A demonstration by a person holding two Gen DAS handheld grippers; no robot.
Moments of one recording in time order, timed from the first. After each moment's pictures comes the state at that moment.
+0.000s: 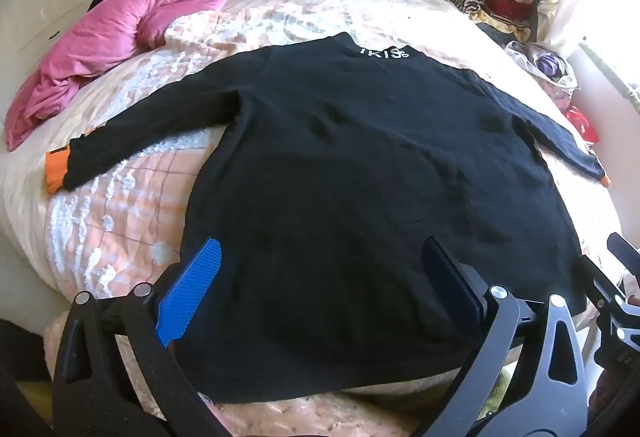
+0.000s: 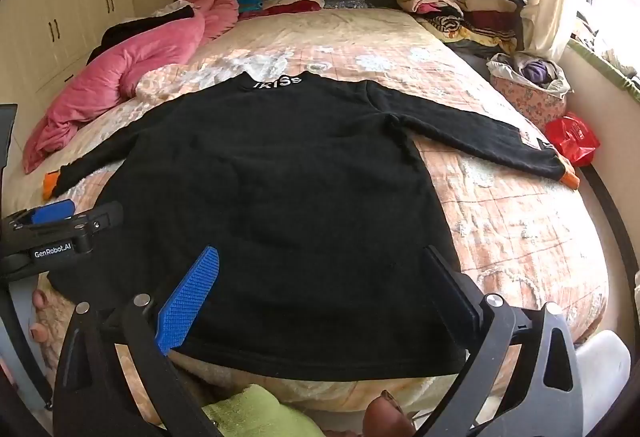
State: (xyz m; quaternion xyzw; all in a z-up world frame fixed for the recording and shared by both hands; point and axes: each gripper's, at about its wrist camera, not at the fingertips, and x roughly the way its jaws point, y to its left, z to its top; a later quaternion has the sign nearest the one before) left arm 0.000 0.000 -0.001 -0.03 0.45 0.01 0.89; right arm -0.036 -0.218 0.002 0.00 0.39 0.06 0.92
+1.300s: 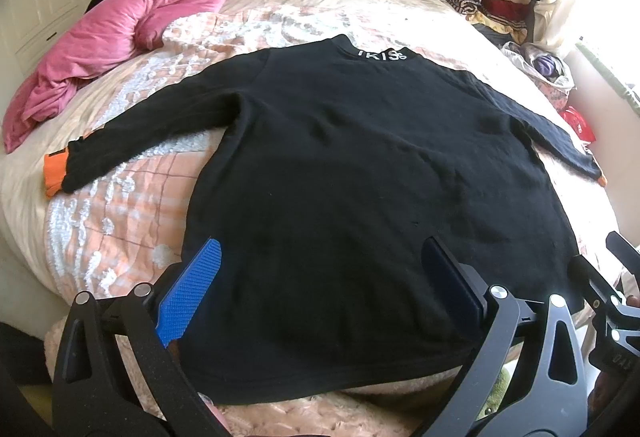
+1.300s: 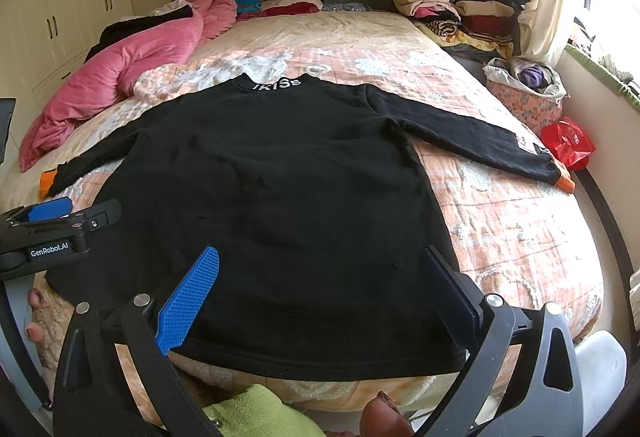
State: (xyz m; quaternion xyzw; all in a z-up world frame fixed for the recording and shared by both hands) left arm -0.001 0.003 0.006 -0.03 0.44 0.01 0.90; right arm -0.037 -0.209 0.003 0.00 0.39 0.05 0.92
